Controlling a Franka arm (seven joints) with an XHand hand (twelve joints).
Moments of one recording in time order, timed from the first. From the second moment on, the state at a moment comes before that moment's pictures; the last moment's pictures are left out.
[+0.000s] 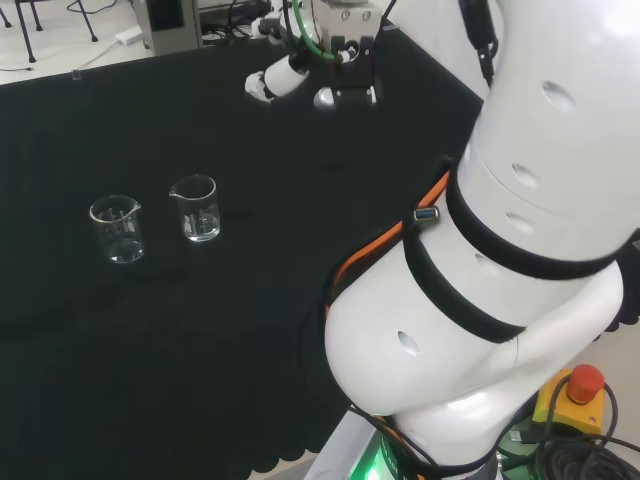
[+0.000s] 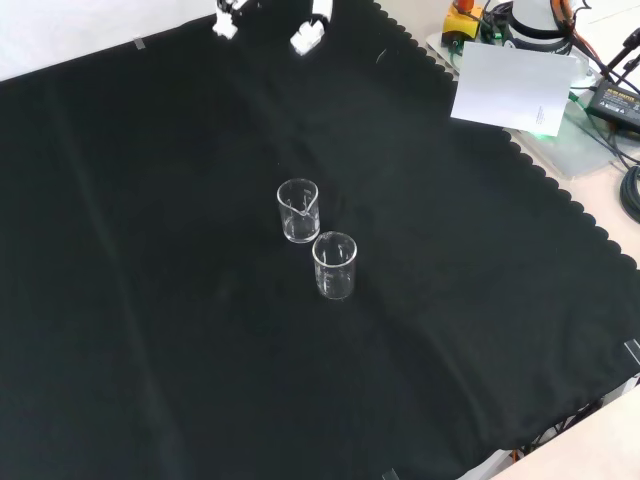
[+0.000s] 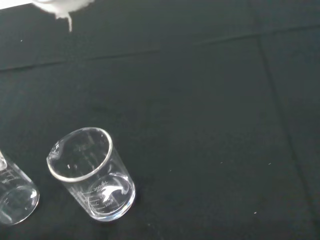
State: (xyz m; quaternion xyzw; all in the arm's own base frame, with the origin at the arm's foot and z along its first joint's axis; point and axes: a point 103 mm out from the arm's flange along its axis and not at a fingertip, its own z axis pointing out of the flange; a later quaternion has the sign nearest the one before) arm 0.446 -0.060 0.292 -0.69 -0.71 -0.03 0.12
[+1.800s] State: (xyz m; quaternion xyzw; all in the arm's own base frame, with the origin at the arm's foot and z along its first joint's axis) arm 0.475 -0.033 0.172 -0.61 -0.76 -0.04 0.21
